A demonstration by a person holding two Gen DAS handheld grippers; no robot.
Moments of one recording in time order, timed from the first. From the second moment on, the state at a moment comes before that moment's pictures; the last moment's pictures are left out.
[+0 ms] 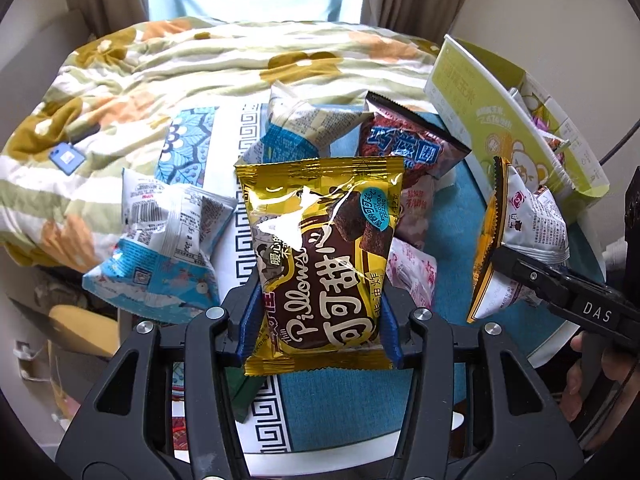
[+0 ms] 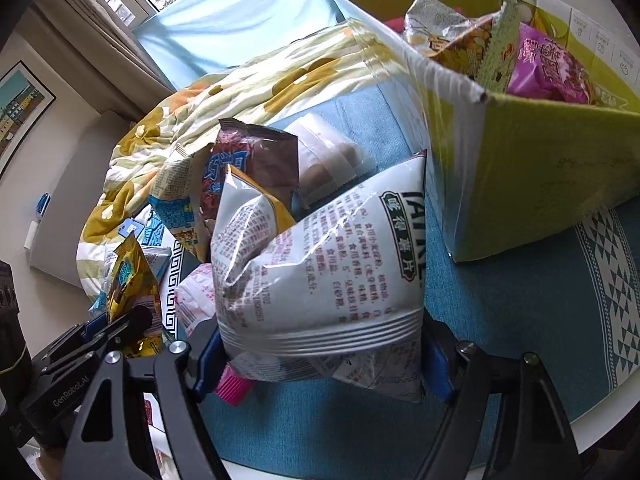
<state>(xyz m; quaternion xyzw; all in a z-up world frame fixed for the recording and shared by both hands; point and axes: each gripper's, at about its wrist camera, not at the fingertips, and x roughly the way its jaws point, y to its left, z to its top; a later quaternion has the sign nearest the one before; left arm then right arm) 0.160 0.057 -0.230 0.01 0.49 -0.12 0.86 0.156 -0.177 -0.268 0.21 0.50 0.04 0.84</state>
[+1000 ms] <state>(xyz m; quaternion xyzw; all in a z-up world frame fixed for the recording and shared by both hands) 0.184 -0.171 -0.097 0.00 0.38 -0.24 0.89 0.120 -0.339 -0.116 0.19 0.39 -0.01 0.90</state>
